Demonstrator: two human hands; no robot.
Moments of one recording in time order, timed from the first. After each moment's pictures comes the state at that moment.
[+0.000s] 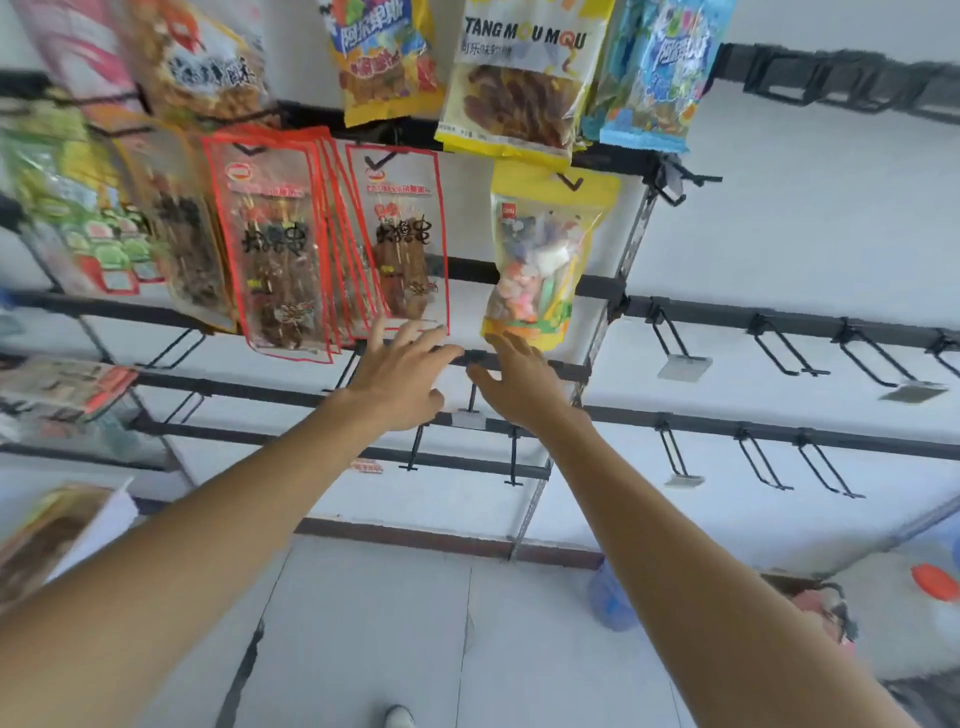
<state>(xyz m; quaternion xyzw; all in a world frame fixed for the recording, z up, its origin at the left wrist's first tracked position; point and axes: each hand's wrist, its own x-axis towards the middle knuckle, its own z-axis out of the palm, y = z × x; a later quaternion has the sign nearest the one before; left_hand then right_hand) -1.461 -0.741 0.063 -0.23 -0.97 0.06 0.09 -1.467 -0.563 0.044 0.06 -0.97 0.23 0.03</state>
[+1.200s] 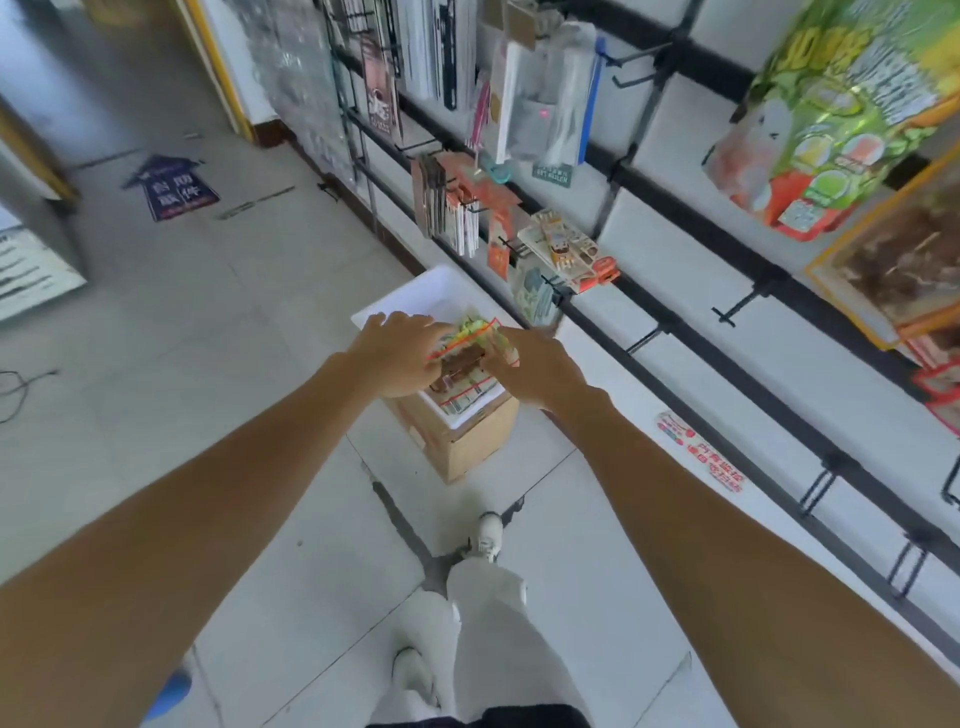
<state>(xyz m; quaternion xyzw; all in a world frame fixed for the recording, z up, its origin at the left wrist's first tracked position) -1.311 -1.356 -0.071 0.17 -0.98 -0.07 -0.11 -1.436 -1.192 -0.077 0.37 -0.88 0.16 -0.26</state>
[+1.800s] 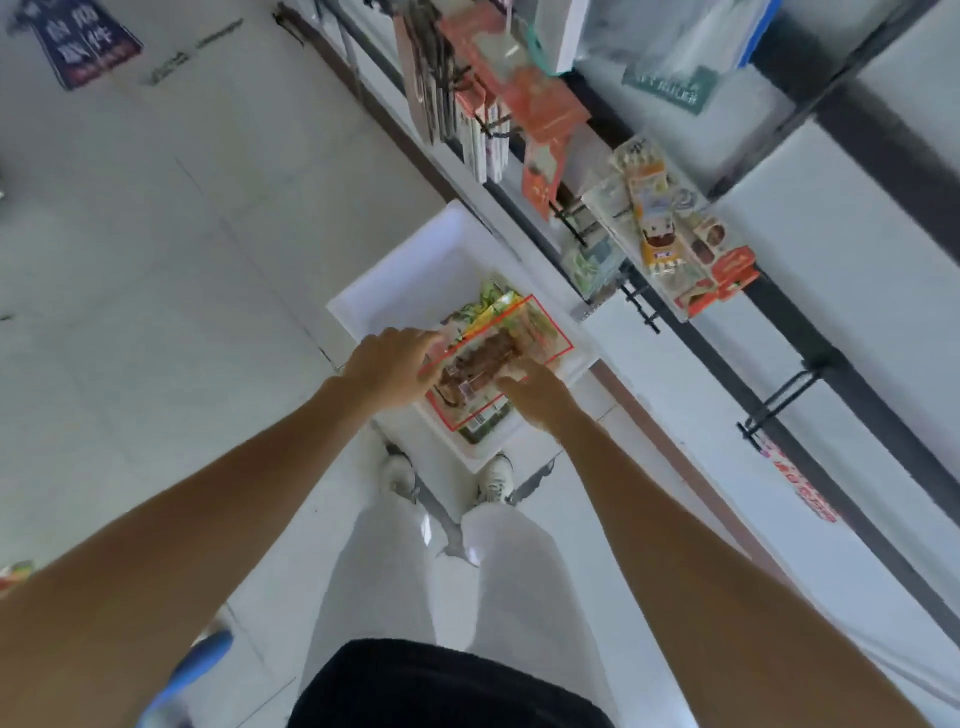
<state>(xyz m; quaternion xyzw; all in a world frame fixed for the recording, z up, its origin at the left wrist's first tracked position) -1.444 -1.514 -0.250 0.22 -0.94 -0.21 -0.19 -1.564 -1.344 -0.264 0.15 -0.82 0.22 -0.51</state>
